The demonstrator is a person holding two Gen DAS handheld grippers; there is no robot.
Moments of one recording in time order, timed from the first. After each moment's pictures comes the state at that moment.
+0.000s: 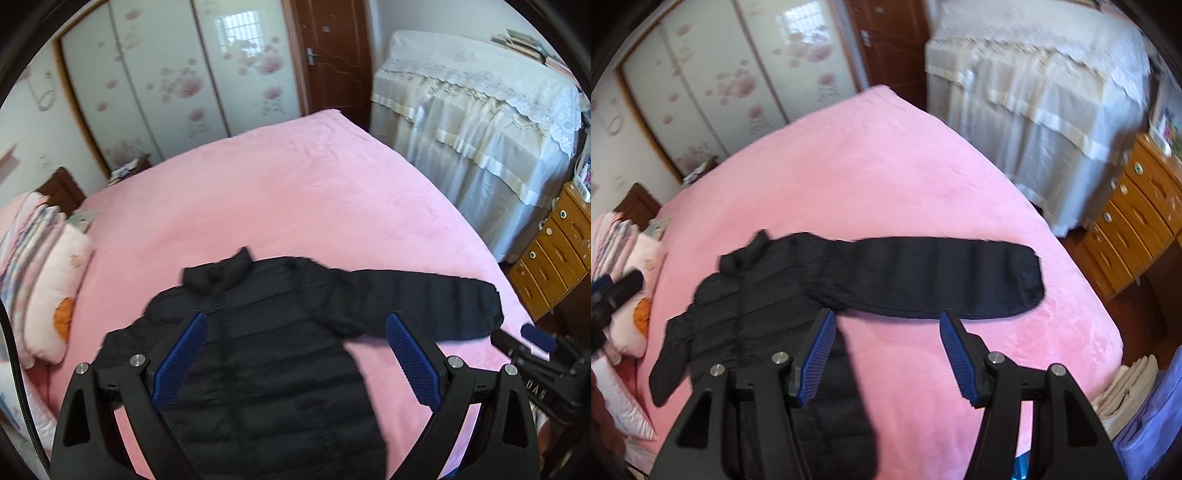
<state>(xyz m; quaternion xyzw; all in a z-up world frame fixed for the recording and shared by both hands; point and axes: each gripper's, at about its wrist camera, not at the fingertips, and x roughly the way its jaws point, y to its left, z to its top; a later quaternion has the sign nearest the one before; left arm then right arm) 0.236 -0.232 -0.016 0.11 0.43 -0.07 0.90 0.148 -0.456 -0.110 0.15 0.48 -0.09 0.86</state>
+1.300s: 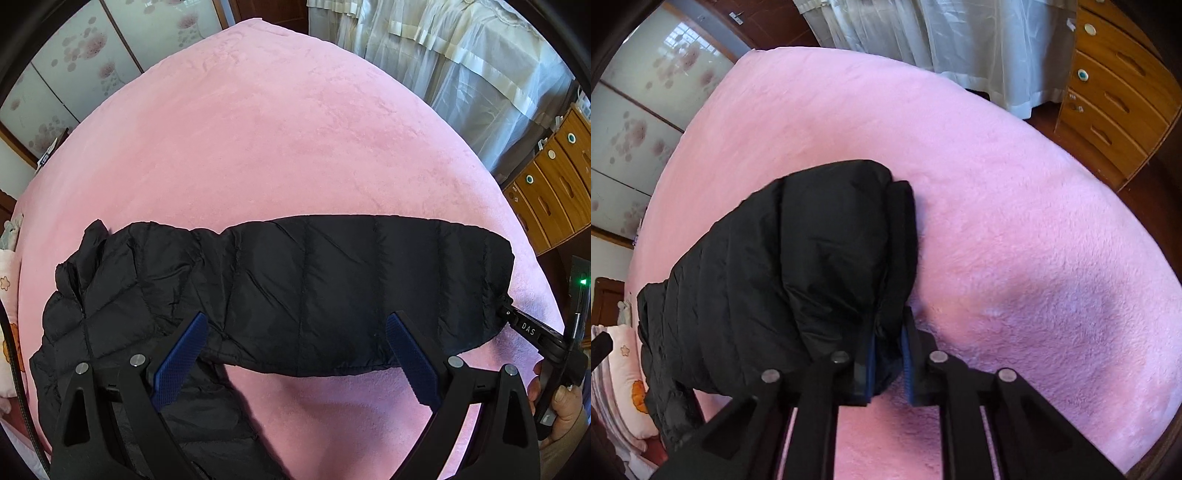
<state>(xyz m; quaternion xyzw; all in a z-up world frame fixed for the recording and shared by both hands) 0.346 -0.424 -0.238 0.16 0.57 -0.14 0.80 0.190 -0.681 -0.364 0.31 0.54 -0.16 0.76</state>
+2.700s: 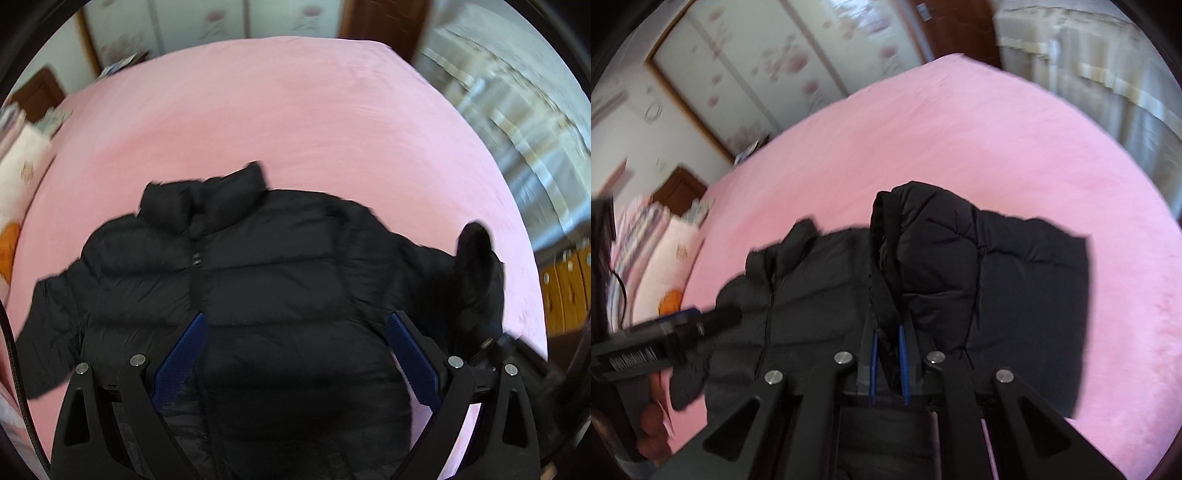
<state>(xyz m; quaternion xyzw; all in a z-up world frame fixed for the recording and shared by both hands) 0.387 -0.120 -0.196 -0.02 0.57 -0.04 0.82 0.312 -0.337 -0.253 0.17 0.48 0.06 0.86</state>
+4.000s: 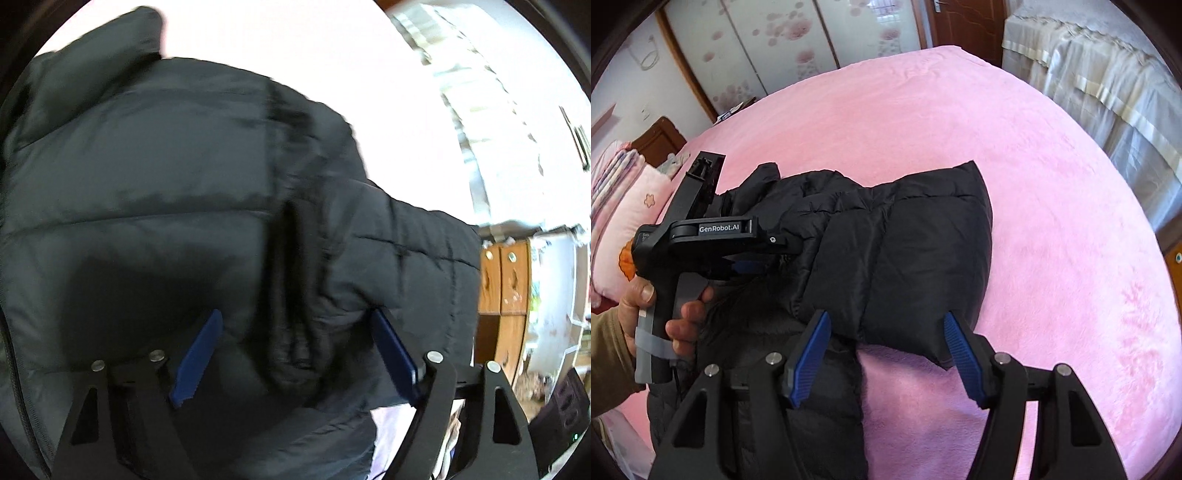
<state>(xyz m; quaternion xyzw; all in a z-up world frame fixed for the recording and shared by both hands) 0.446 -0.158 -0.365 -0.18 0.65 -0.24 0.70 0.262 -0.367 -0.281 0.09 0.51 0.02 0.85</state>
